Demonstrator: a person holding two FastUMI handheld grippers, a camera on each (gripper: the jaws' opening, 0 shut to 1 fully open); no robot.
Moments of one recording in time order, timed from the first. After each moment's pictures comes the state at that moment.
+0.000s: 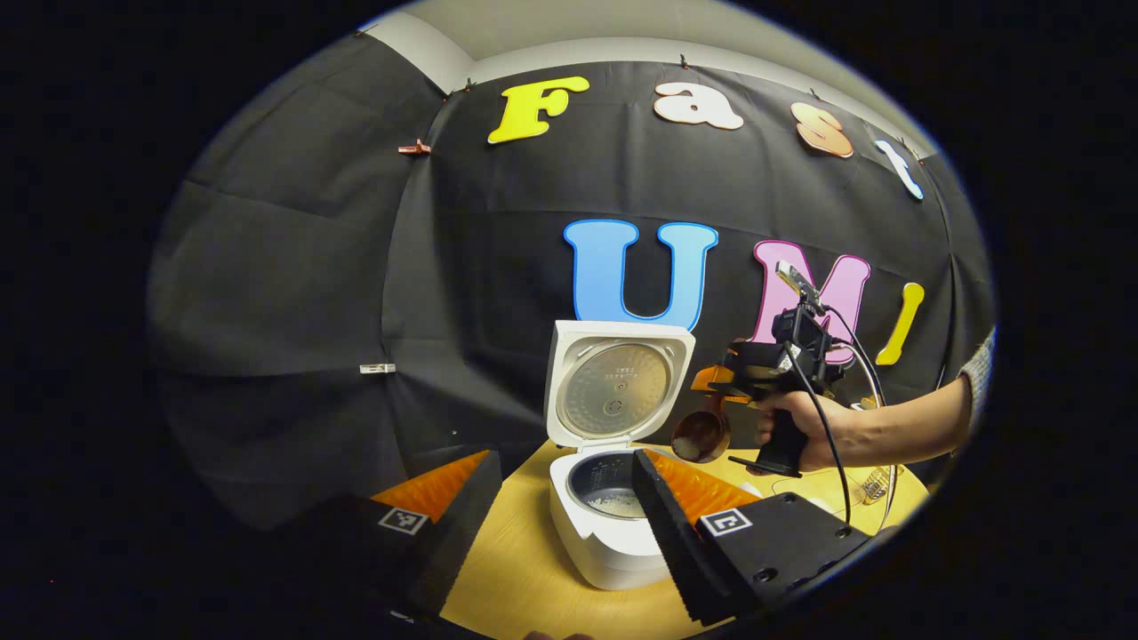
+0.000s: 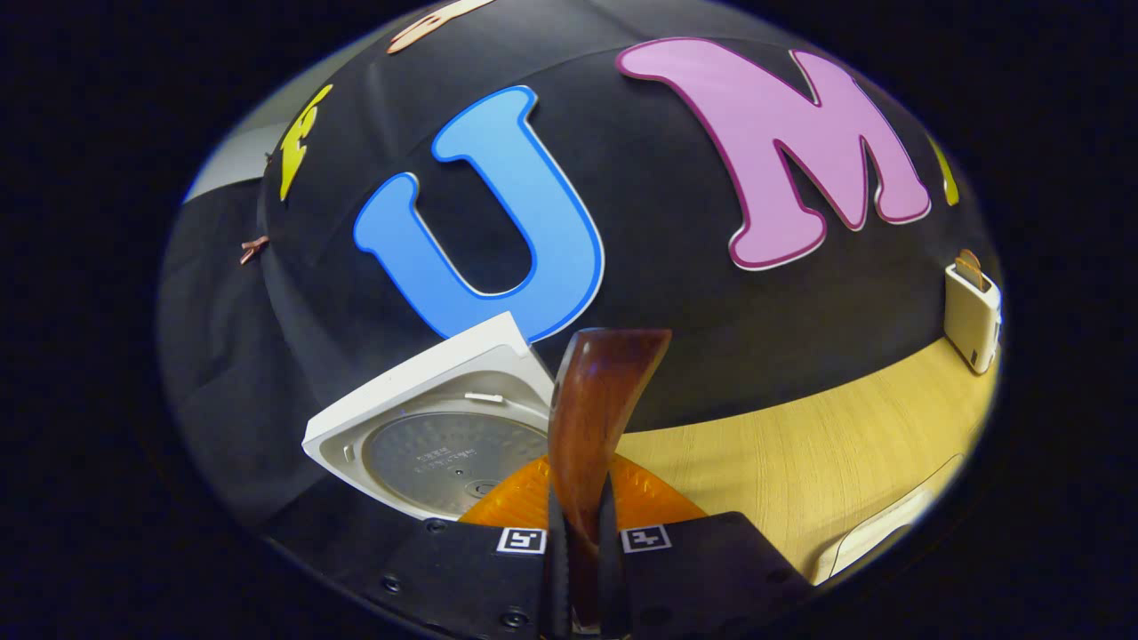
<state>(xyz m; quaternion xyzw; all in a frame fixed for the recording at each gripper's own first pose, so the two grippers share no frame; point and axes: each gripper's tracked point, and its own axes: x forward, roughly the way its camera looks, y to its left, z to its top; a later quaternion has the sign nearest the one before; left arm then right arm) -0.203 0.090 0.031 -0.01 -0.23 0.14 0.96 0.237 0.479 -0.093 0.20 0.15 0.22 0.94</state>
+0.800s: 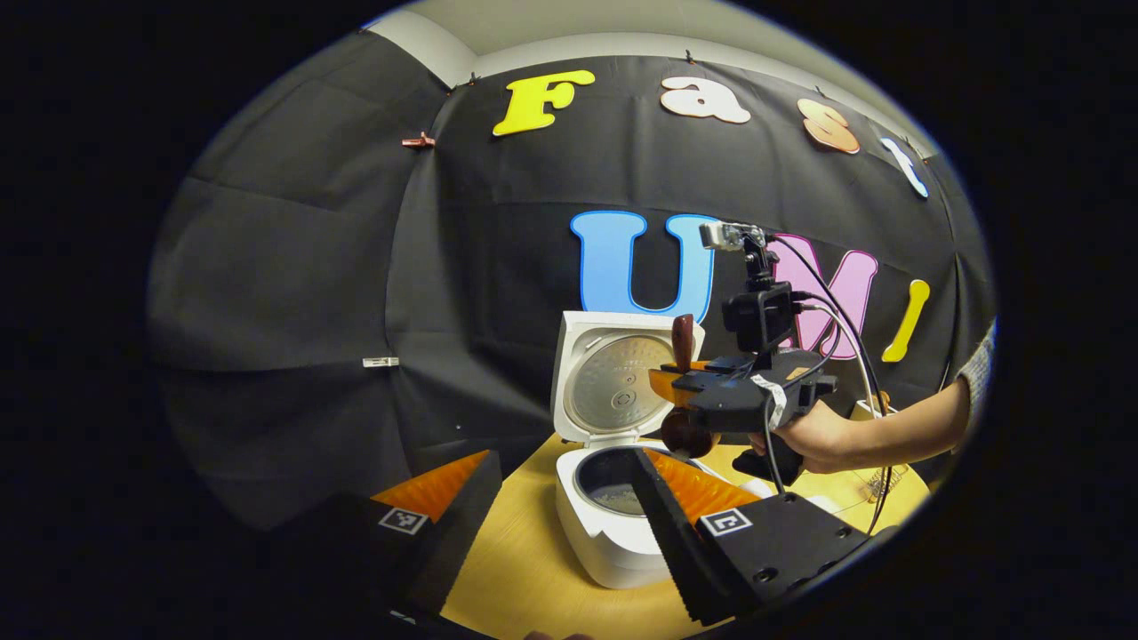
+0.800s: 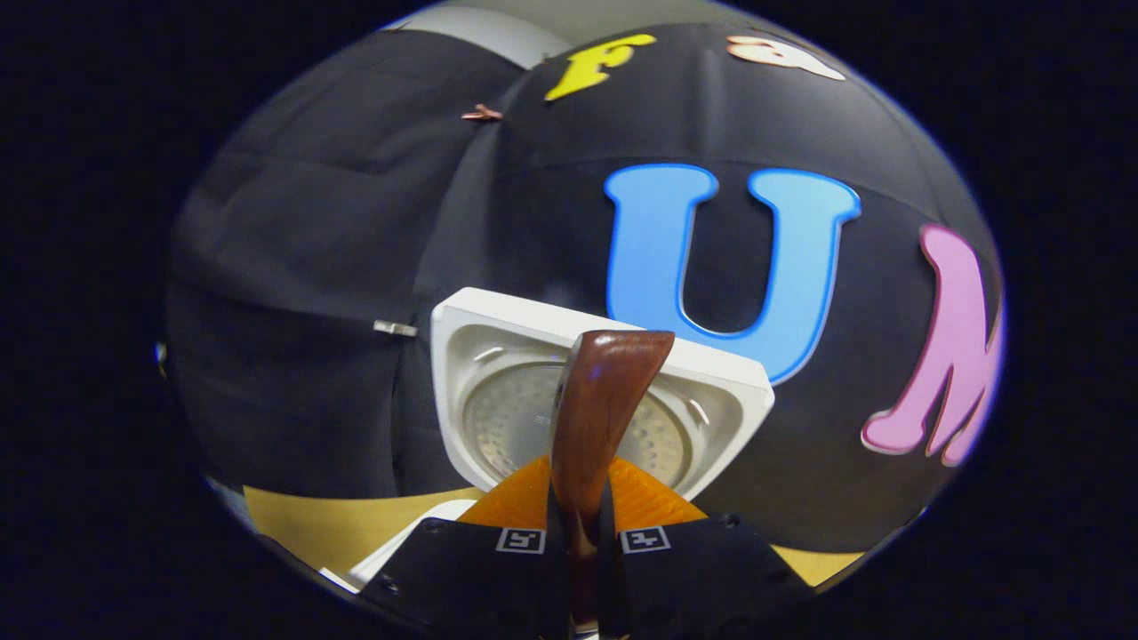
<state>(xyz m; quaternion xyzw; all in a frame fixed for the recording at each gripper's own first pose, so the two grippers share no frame) -0.198 0.100 0.029 -0.02 -0.22 0.15 0.96 0.165 0.575 -0.073 -0.15 -0.03 0.39 0.91</state>
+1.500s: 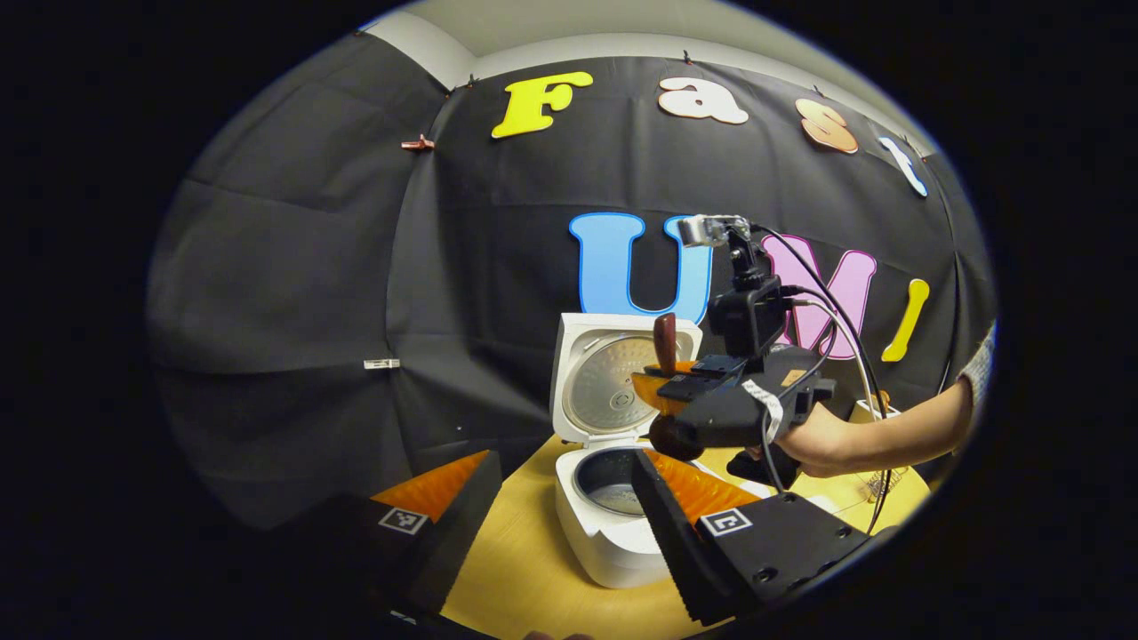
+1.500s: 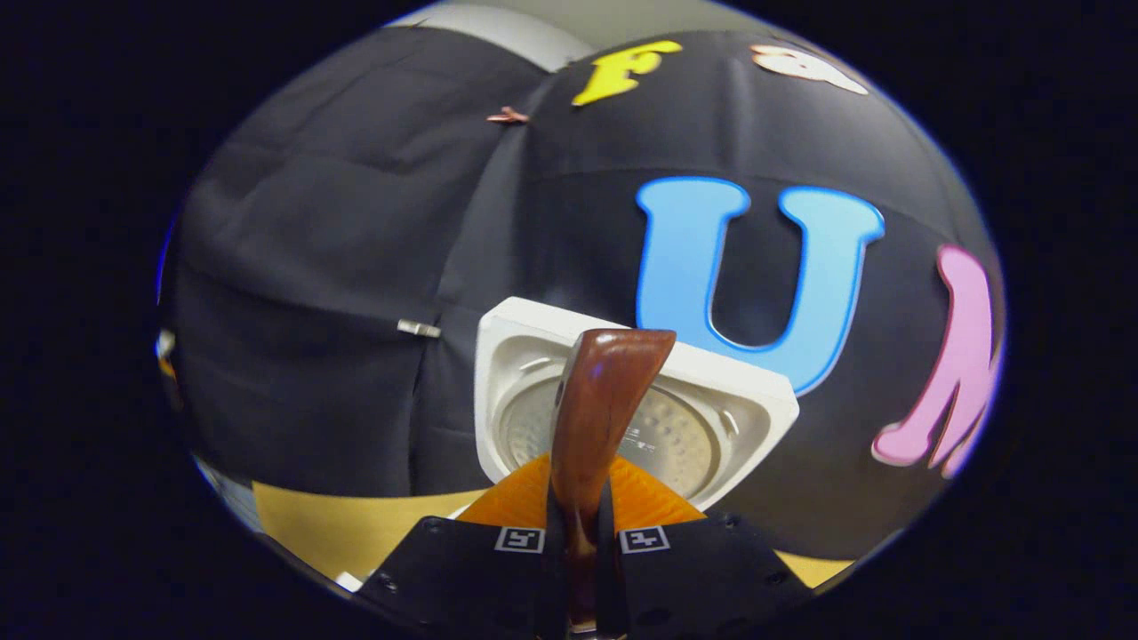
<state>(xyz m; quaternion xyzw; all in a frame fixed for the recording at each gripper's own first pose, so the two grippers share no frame) -0.202 0.096 0.029 -0.02 -0.22 0.15 0.96 0.160 0.575 -0.069 -0.08 0.01 0.40 0.91</state>
